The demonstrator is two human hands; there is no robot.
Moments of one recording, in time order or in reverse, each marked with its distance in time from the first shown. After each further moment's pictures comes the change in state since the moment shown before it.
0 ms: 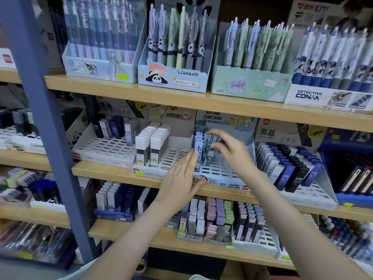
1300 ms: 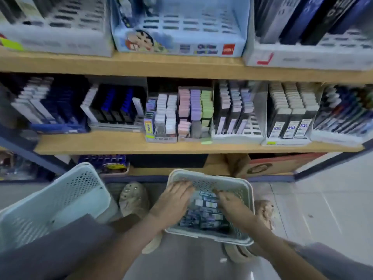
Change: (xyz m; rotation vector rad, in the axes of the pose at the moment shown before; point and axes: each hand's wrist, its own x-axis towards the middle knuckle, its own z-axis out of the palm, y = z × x) left_hand -0.261 0.070 0.187 -0.161 -0.679 0.227; right_hand -0.389 0.200 0.125 -0.342 -0.833 0.556
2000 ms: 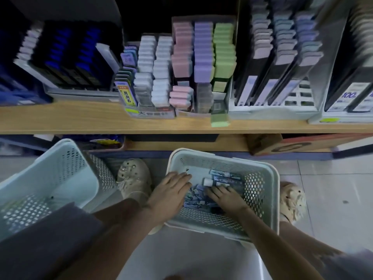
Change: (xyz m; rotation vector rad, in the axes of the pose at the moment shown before) left_hand -0.015 -0.031 0.082 0.104 -0.139 0.051; right_hand 0.074 0.038 0.122 -0.427 -0.299 -0.303
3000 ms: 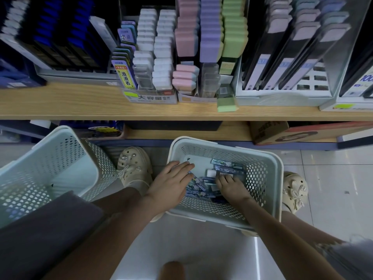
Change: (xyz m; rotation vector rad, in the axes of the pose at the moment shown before) left_hand -0.003 0.000 0.000 -0.048 0.030 0.008; right_hand 0.006 0.000 0.018 -0.175 0.027 0.107
